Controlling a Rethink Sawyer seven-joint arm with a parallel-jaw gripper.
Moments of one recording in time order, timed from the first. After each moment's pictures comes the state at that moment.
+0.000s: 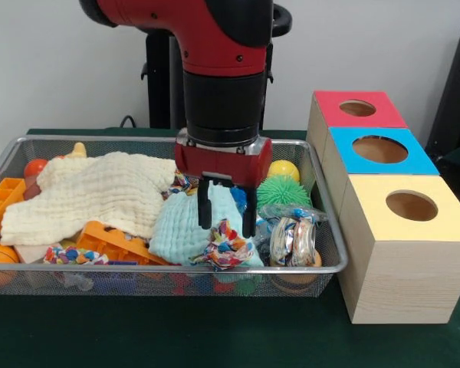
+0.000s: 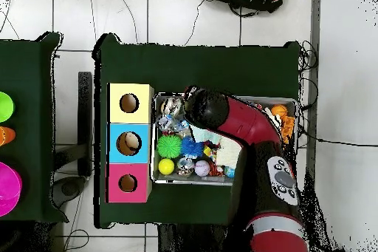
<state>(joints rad) -0.27 -0.53 -0.02 1.51 0.17 0.43 1.72</state>
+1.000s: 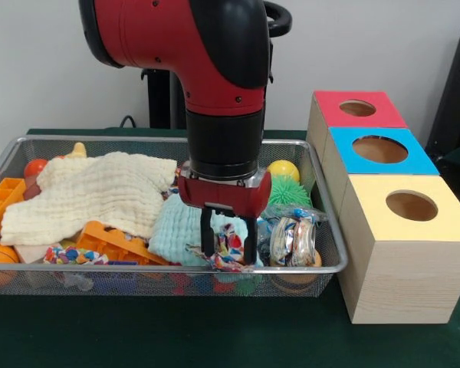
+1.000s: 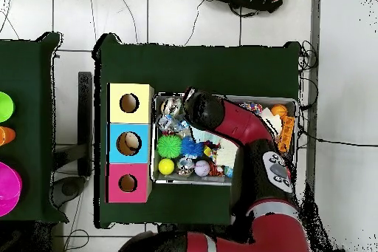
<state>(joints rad) -0.29 -0.45 0.02 1.51 0.17 0.33 1.72</state>
